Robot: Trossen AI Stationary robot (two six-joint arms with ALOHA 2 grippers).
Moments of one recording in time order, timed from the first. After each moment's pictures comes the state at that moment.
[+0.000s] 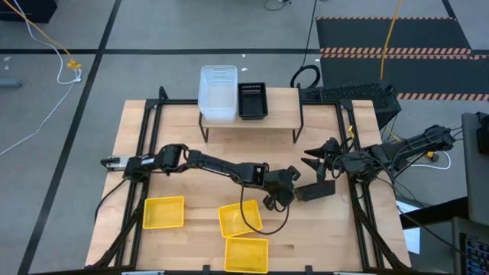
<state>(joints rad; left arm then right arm) -0.13 2.37 1.91 -0.23 0.00 0.82 0.32 0.56 0.42 -0.32 0.60 0.61</state>
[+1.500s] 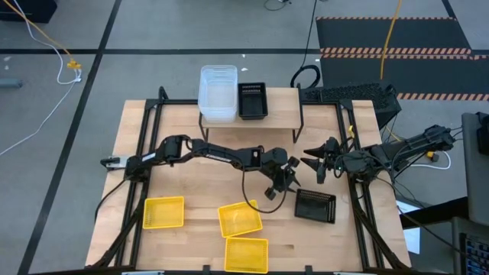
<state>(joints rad) 0.01 2.37 1.77 0.08 0.43 0.68 0.32 0.56 0.42 -0.28 0.60 0.58</state>
